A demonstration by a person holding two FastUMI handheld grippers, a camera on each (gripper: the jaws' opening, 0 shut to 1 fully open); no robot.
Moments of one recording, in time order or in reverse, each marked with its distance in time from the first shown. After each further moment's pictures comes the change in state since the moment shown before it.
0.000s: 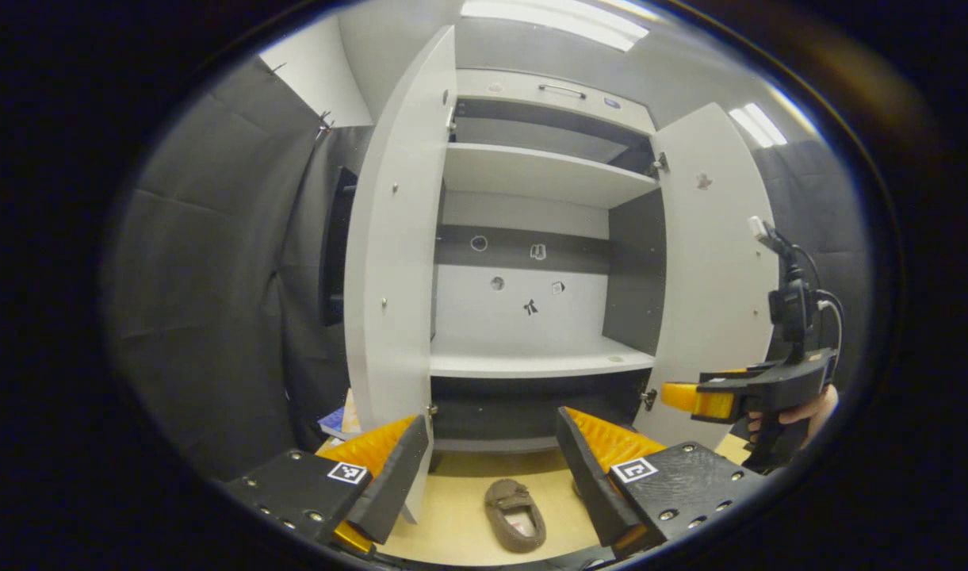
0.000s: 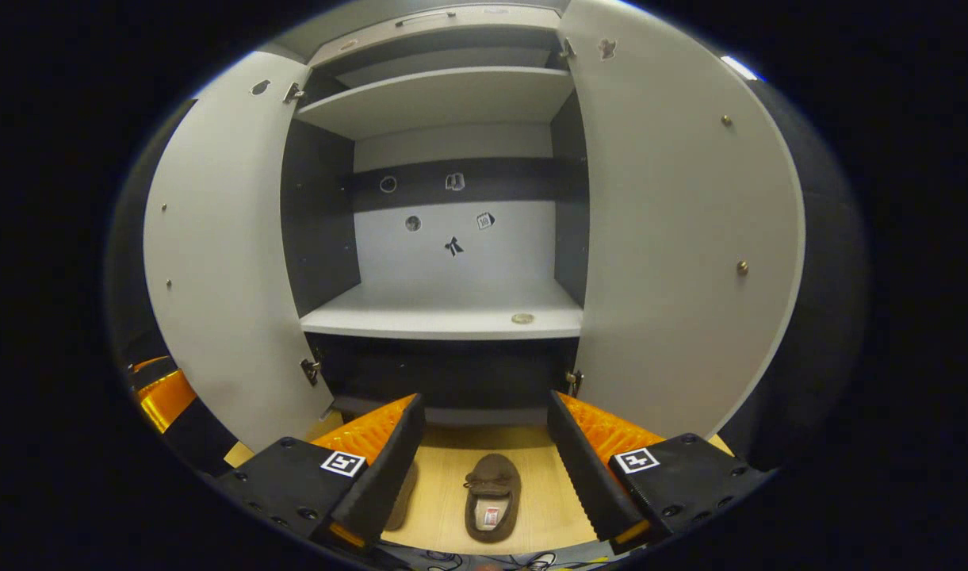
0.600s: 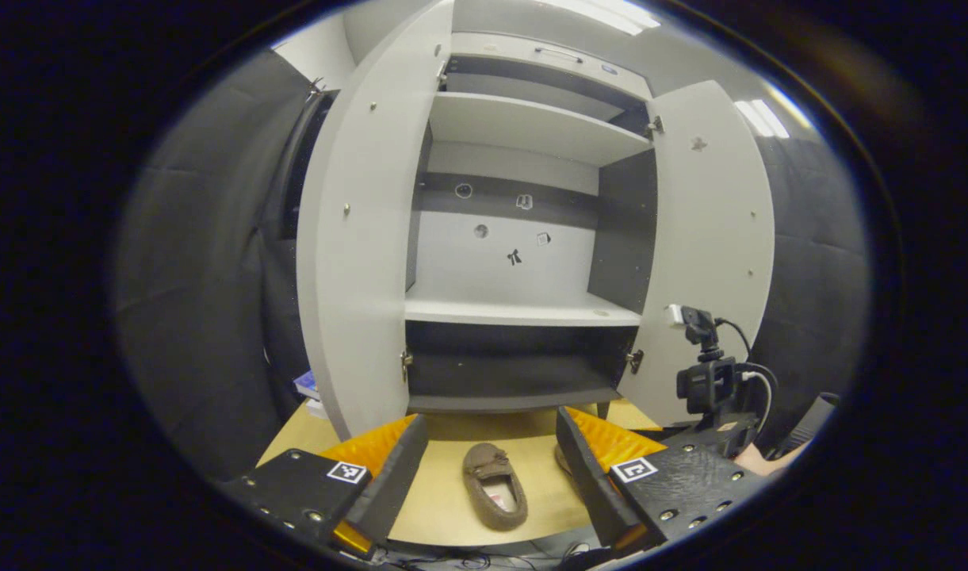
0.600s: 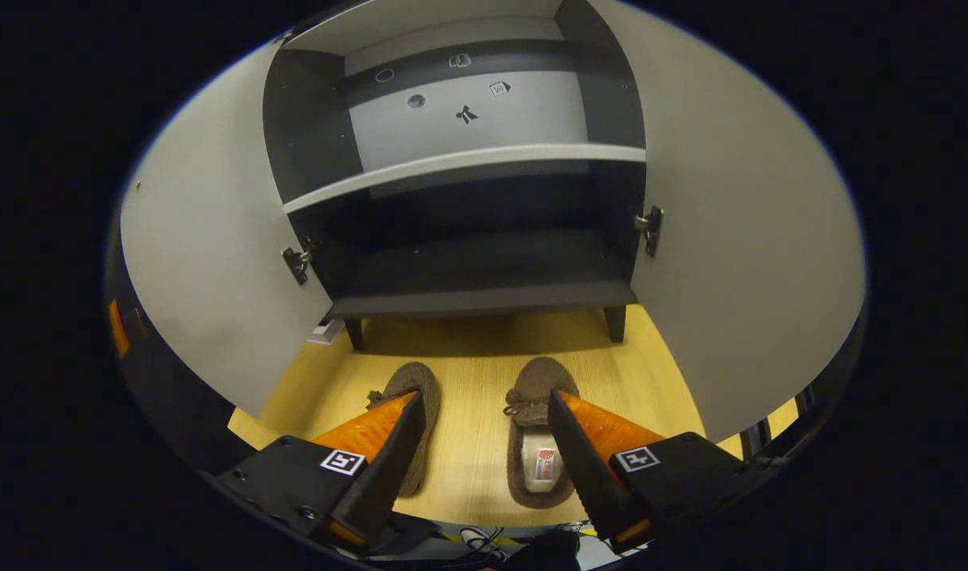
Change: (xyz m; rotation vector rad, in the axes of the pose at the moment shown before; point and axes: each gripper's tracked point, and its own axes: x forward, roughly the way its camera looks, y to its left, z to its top) left arm 0.008 -0.020 -0.061 -0.021 0.158 -0.051; right arm 0.069 0.029 -0.167 0.054 0.320 0.055
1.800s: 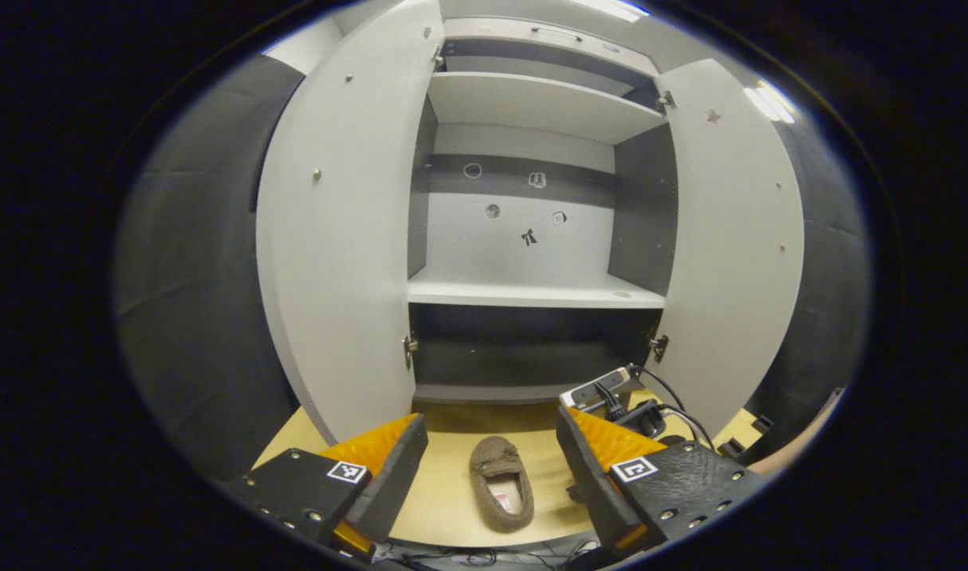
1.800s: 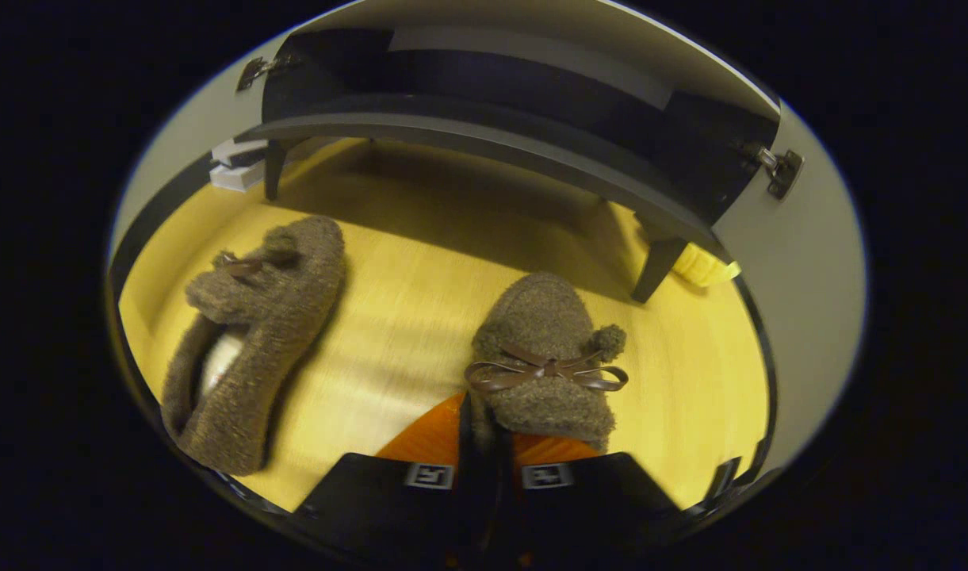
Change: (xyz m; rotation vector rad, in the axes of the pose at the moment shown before) left arm 0.029 -0.001 -0.018 0.001 0.044 0.093; right arm 0.119 -0.046 -0.081 -0.368 0.284 -0.170
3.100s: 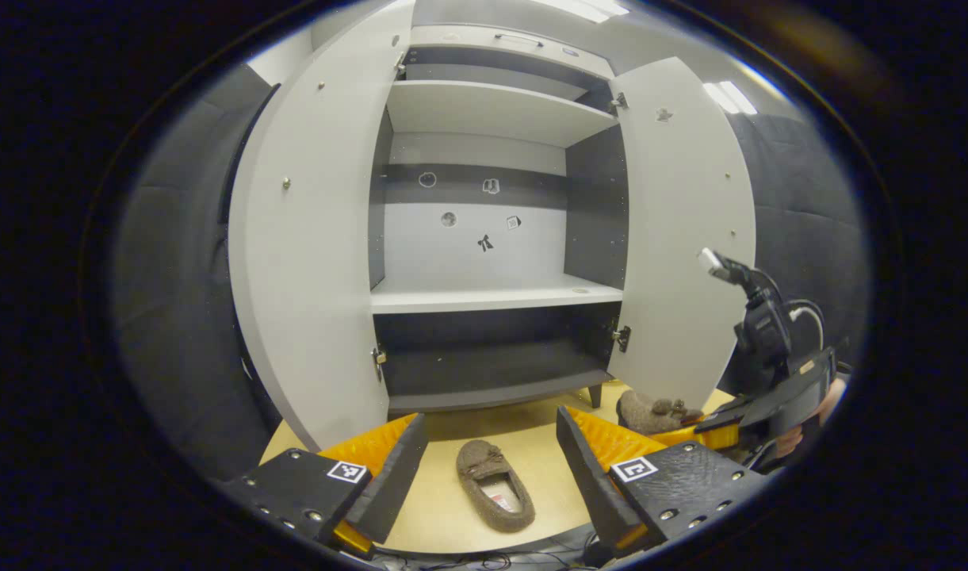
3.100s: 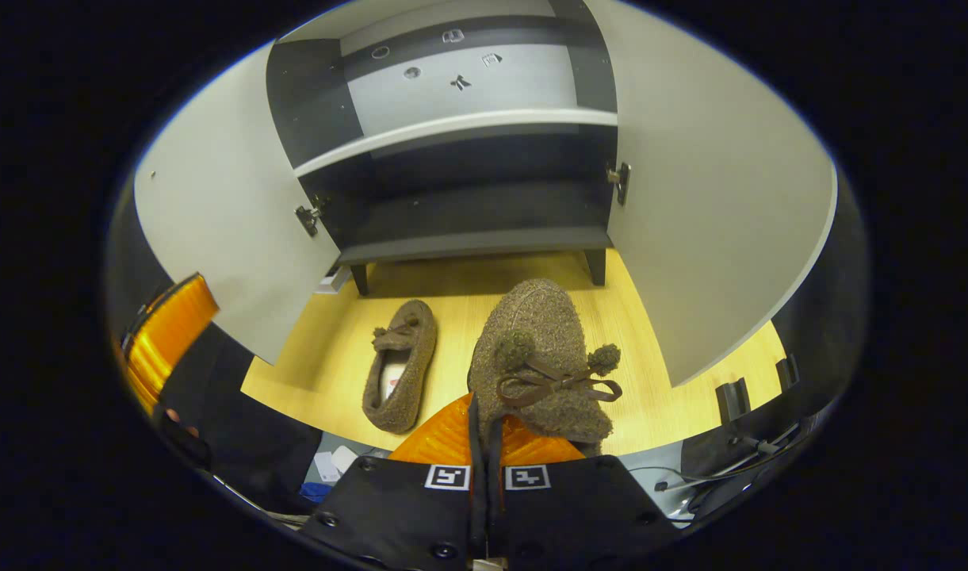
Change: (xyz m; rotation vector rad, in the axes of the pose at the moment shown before) left arm -0.009 -0.009 -0.002 0.083 -0.040 -0.181; right arm -0.229 -0.016 0.018 0.347 -0.160 0.209
